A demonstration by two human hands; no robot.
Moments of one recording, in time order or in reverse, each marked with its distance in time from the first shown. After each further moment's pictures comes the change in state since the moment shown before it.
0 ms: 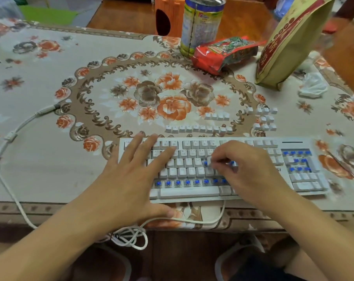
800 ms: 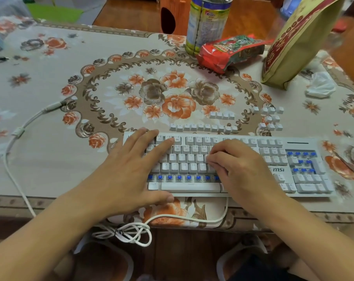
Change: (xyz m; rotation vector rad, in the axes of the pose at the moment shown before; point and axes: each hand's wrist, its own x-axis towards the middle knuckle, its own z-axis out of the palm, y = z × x) left_hand 0.004 -0.021 0.002 -0.075 0.083 0.066; right_hand 0.002 -0.006 0.021 -0.203 0.066 -0.107
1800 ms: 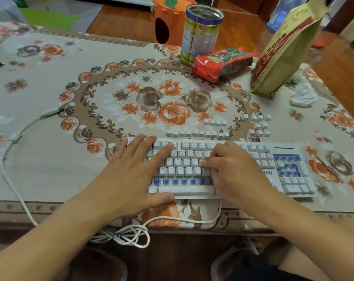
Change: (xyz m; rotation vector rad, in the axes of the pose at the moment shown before) left_hand 0.002 0.005 0.006 0.053 0.076 0.014; right_hand 0.009 -0.009 -0.013 -0.090 -0.128 0.093
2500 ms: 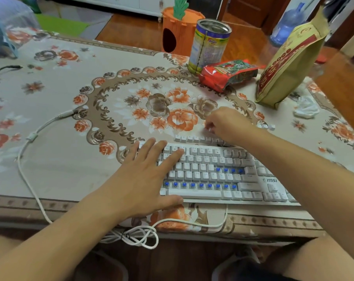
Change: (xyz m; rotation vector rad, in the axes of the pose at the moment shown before) left_hand 0.001 0.000 -0.002 0.018 -0.030 0.010; right_hand 0.141 0.072 0.017 -0.243 -0.246 -0.027
